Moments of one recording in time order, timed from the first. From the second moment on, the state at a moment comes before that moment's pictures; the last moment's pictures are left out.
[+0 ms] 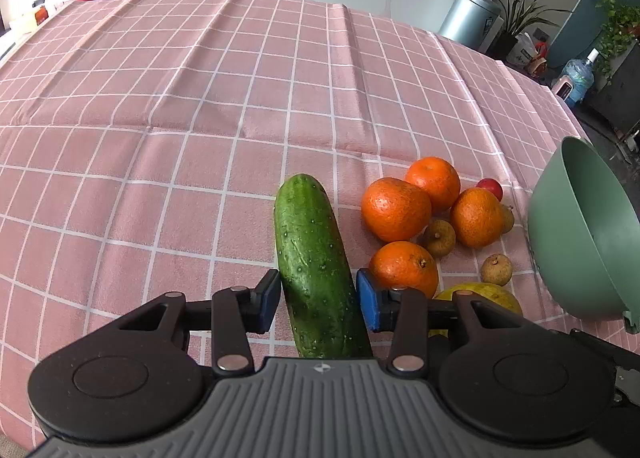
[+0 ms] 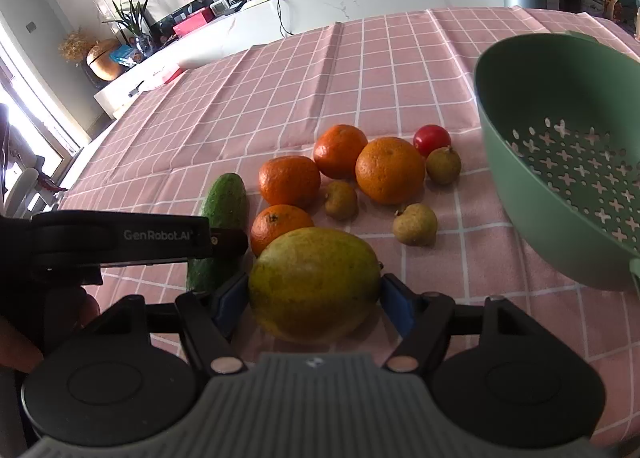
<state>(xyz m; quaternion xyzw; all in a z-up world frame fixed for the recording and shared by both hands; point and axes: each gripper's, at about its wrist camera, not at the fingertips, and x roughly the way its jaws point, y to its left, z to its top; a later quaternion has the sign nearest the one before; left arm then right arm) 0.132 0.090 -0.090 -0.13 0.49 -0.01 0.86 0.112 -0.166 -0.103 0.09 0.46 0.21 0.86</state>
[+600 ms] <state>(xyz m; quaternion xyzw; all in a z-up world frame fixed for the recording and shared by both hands) 0.098 0.073 -0.043 -0.10 0.43 -0.01 0.90 0.090 -0.198 -0.073 0.08 0.42 0.21 0.88</state>
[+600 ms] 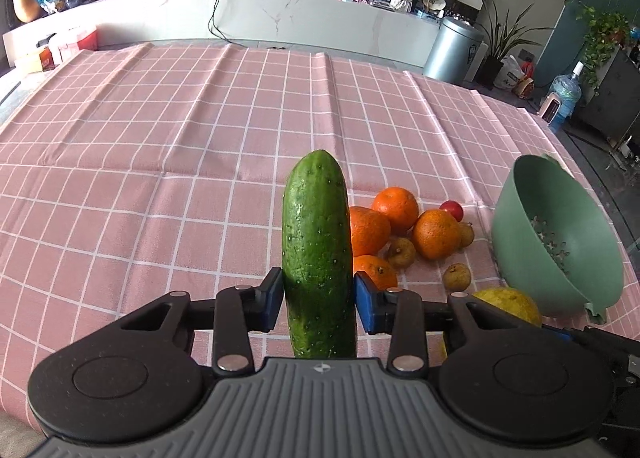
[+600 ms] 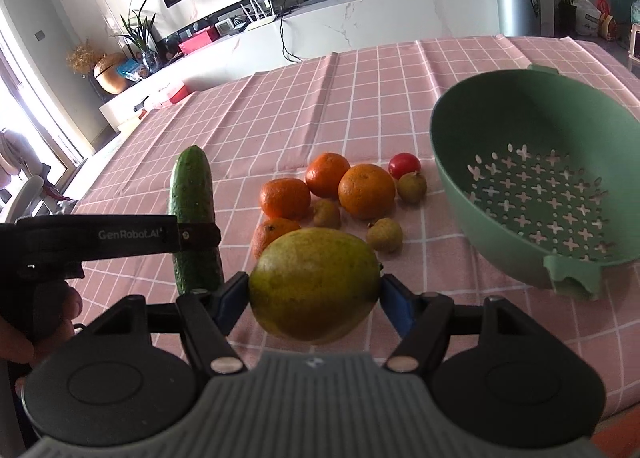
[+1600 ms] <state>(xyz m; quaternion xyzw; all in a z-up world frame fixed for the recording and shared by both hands) 0.168 -0.083 0.015 -0.02 0.39 -0.15 0.91 0.148 -0.315 -0.014 -0.05 0.38 0.16 0.91</state>
